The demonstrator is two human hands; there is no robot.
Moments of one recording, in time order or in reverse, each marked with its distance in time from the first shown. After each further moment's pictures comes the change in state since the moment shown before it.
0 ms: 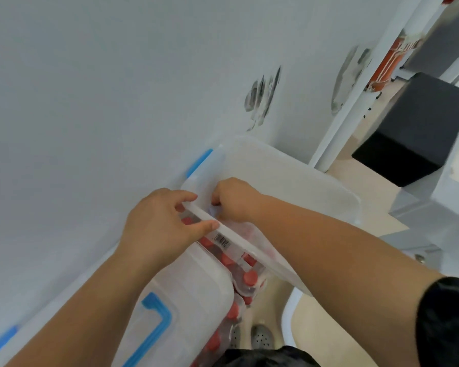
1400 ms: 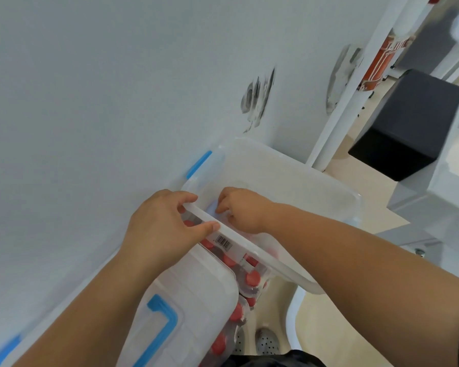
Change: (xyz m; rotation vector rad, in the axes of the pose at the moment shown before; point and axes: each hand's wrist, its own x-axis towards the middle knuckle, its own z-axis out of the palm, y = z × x) left_hand -0.002 0.005 -0.004 0.027 -0.040 -0.004; right_hand -0.020 0.021 0.012 -0.018 -0.039 -0.099
